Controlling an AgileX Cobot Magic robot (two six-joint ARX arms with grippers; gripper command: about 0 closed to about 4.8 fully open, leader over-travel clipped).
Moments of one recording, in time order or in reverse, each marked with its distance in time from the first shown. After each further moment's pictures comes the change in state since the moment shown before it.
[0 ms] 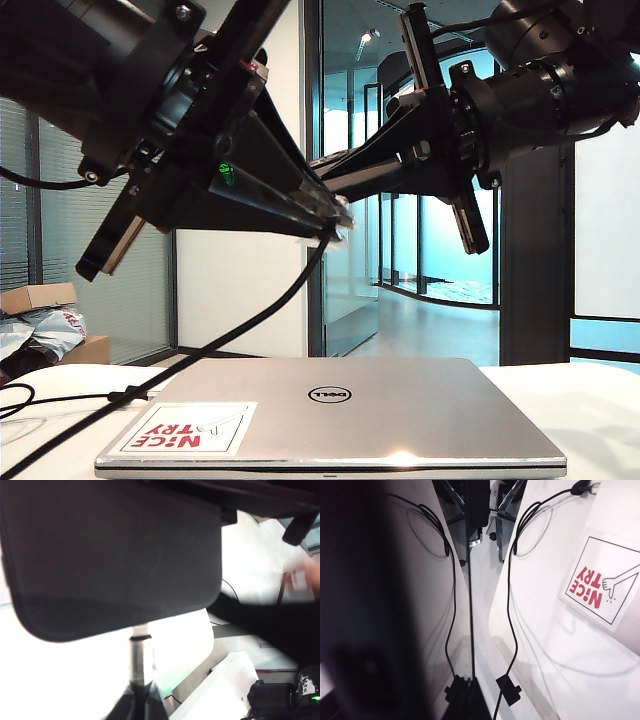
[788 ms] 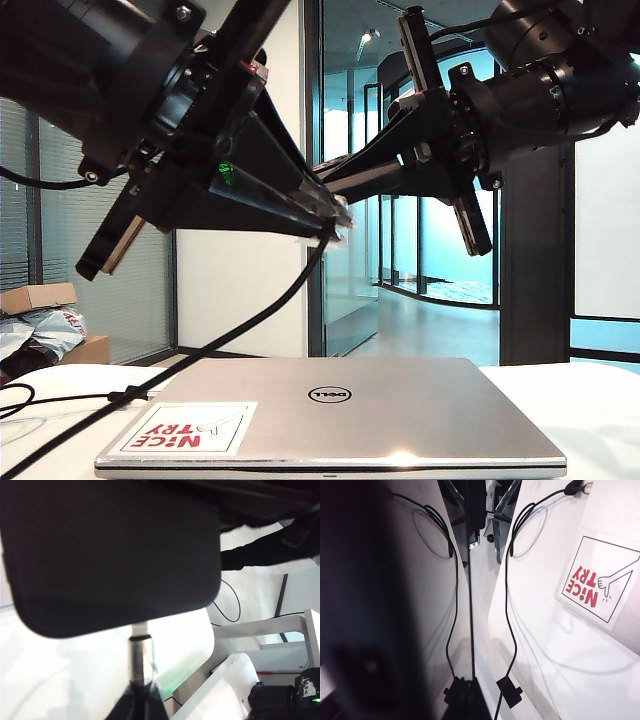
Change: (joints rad) left arm 0.000 0.000 0.000 0.001 -0.001 0.000; right arm -0.001 0.000 0.000 0.000 0.019 0.027
